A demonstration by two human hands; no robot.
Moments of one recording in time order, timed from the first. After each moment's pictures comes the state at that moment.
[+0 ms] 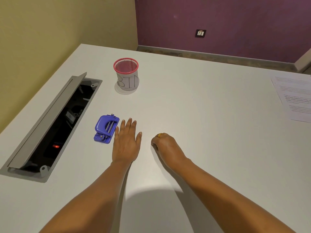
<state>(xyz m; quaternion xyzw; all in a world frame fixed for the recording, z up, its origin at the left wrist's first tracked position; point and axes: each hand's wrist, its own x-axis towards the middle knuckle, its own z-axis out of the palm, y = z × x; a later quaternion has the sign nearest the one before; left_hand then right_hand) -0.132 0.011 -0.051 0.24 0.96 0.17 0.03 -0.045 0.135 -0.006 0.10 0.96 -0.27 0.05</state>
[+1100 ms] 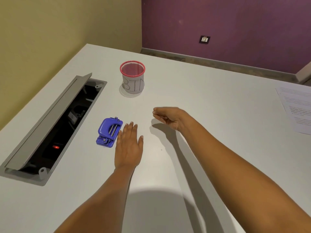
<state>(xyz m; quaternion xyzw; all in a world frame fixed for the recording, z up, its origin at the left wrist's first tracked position) -0.131 0.012 -0.047 0.20 0.96 0.19 0.02 -0.148 0.180 0.040 0.37 0.51 -0.77 0.06</state>
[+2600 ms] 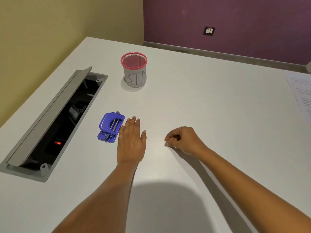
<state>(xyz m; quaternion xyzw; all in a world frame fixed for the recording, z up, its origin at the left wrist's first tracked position) -0.132 0.014 -0.047 0.20 0.96 0.18 0.02 -0.060 0.181 -0.003 0.21 0.85 -0.48 0.11</state>
